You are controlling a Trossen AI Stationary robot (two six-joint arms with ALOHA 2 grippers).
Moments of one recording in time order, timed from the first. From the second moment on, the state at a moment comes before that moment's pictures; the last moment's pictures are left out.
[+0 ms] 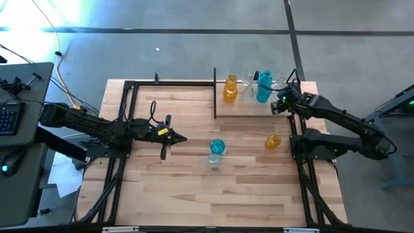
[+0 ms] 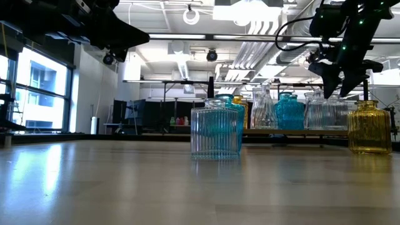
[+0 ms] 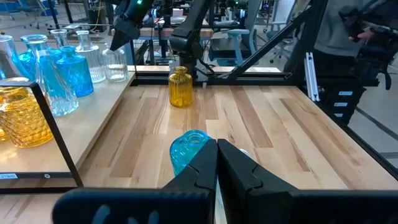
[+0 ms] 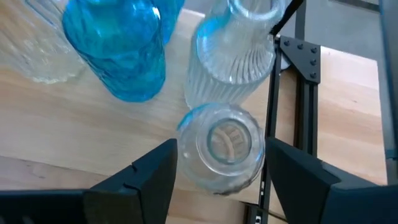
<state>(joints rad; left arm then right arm) -0.09 0.99 0.34 0.50 -0.05 -0.02 -0.67 0.85 0.70 -0.93 0.47 0.54</state>
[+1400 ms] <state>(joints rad) -0.09 0.99 0.34 0.47 -0.05 -0.01 0.39 1.40 0.81 -0.17 0.70 0.52</state>
